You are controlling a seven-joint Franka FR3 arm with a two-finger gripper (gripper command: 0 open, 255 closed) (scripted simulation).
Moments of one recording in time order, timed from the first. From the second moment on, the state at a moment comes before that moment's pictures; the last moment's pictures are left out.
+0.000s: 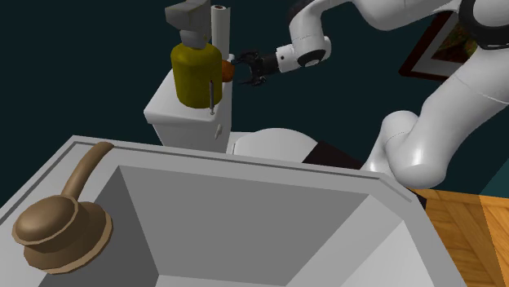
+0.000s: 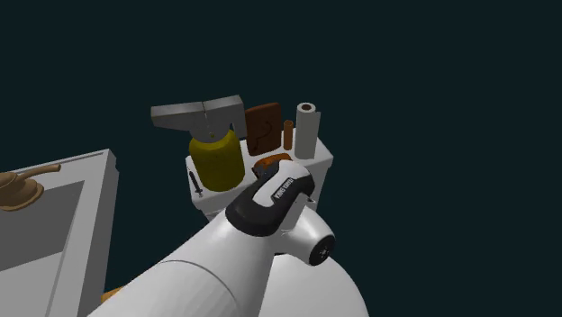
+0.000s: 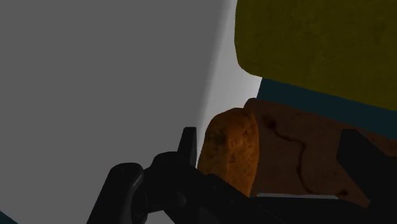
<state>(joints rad) 0.40 -0.11 -0.53 -2.40 1.72 2.41 -0.85</state>
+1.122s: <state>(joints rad) 0.38 0.11 -0.57 -2.33 2.09 2.19 -1.03</state>
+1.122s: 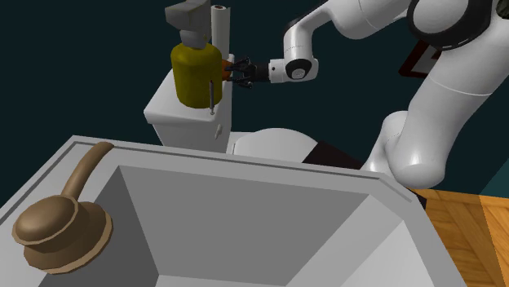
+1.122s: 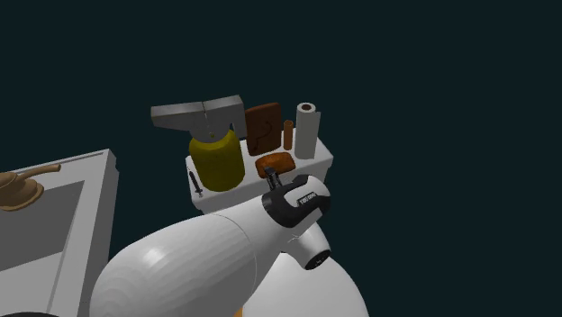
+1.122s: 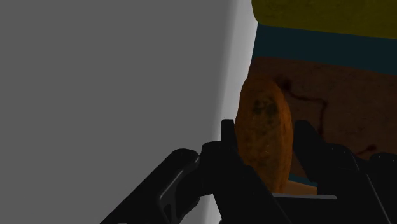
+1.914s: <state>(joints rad) 0.39 0.04 -0.56 -2.32 2.04 2.26 -0.97</state>
